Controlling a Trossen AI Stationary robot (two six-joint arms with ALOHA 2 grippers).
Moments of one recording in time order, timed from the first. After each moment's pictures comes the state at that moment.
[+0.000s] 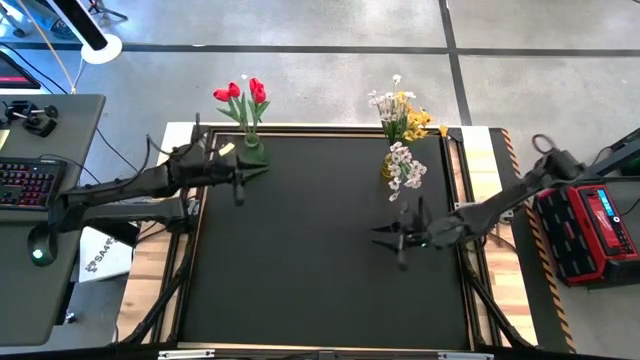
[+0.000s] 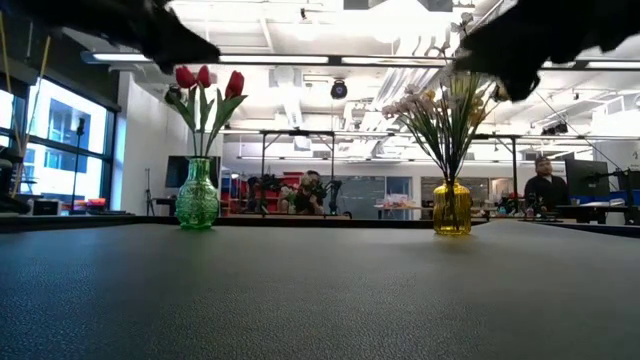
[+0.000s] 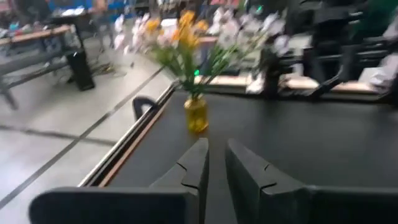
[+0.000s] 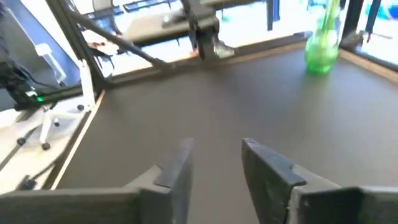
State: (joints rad) left arm 0.32 0.66 0.52 -0.03 0.04 0.09; right arm 0.48 1.03 0.42 0.33 0.53 0.35
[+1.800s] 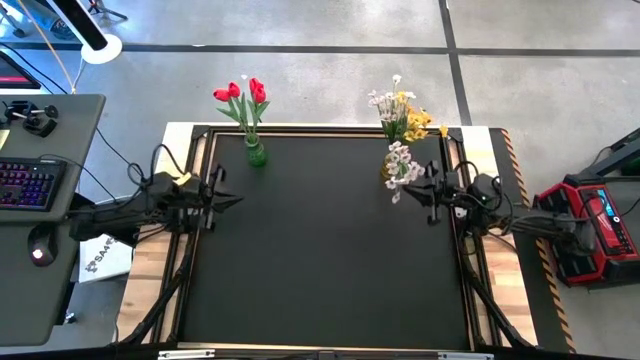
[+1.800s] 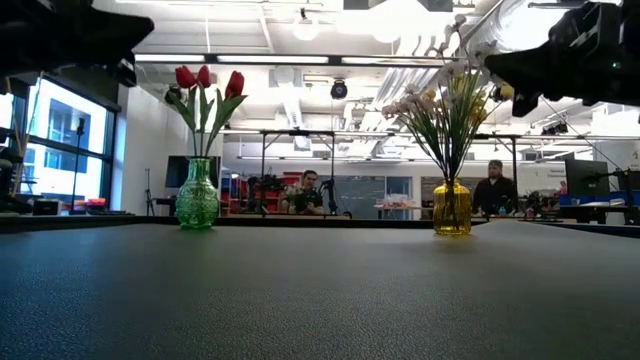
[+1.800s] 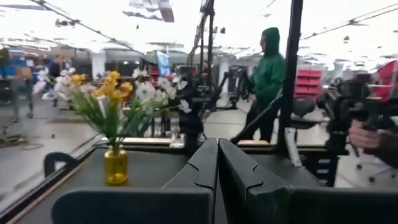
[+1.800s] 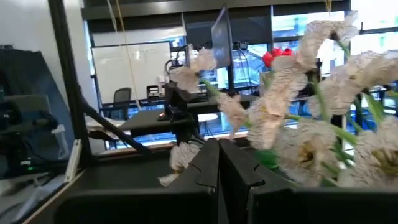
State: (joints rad) left arm 0.17 0.05 0.11 0.14 0.20 -0.06; right arm -0.35 0.24 0.01 0.44 -0.26 0.14
